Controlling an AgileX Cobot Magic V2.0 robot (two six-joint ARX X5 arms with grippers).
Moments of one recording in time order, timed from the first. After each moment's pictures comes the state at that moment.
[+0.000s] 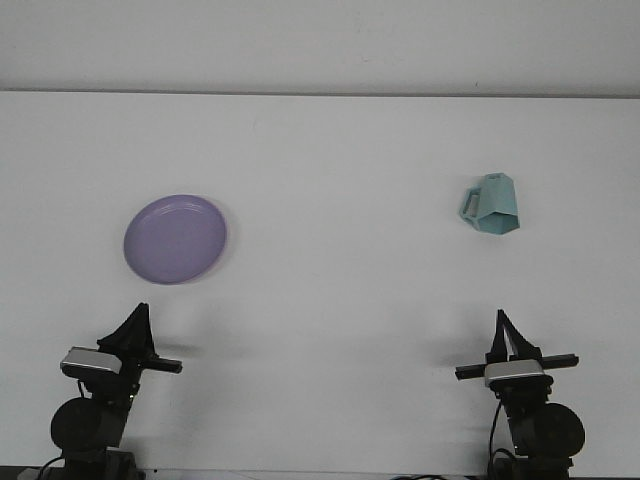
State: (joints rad) left arm -0.06 0.01 0.03 0.17 0.05 -0.02; right arm -0.01 0.00 0.02 0.02 -0.09 -0.24
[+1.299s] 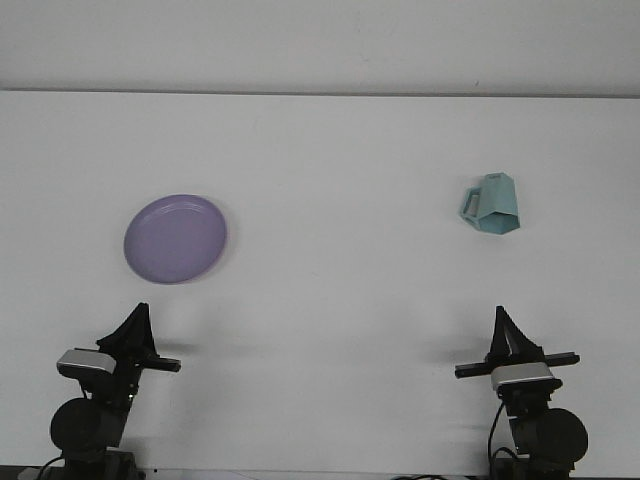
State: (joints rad) left arm -0.06 0.01 0.03 0.17 0.05 -0.12; right arm -0.01 0.00 0.02 0.10 -0.13 -0.11
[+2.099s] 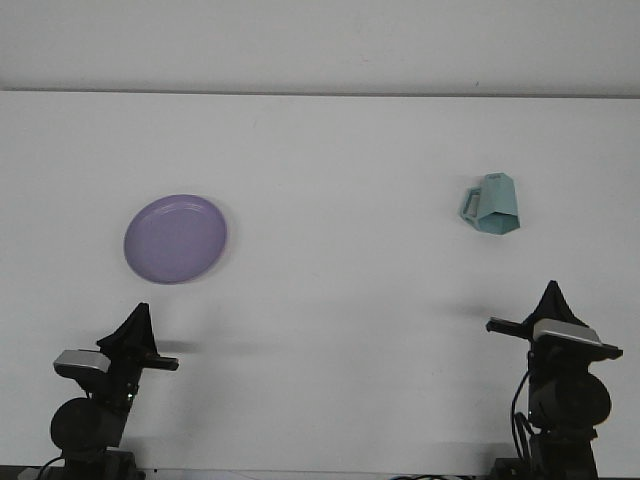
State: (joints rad) left arm -0.06 0.01 0.03 0.17 0.05 -0.22; right arm -0.01 0.40 0.31 0.12 0.21 0.02
